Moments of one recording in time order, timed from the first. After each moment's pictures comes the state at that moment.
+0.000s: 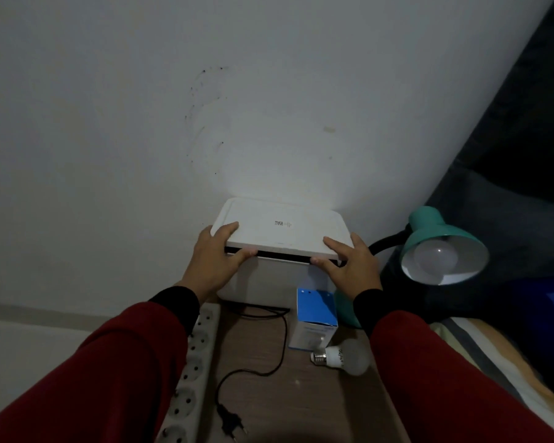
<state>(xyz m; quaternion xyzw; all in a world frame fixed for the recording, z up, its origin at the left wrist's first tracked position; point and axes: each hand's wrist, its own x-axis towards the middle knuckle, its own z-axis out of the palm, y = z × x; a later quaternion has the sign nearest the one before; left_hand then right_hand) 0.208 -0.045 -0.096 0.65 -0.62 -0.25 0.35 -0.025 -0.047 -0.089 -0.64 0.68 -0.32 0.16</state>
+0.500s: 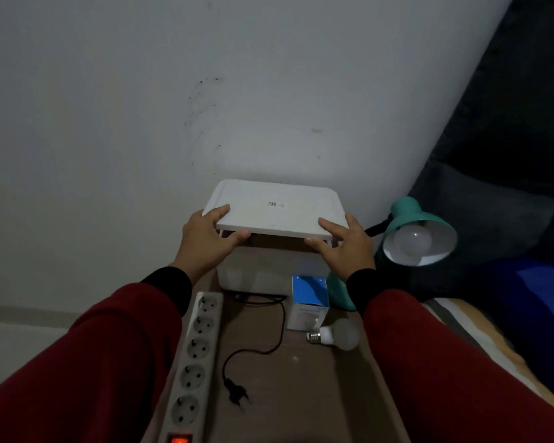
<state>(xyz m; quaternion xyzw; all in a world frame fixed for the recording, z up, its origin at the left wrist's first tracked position) 0.217 -0.017 -0.054 0.66 -0.62 -0.21 0.37 -0.016 -0.011 -0.048 -0.63 0.67 -0.35 0.16</state>
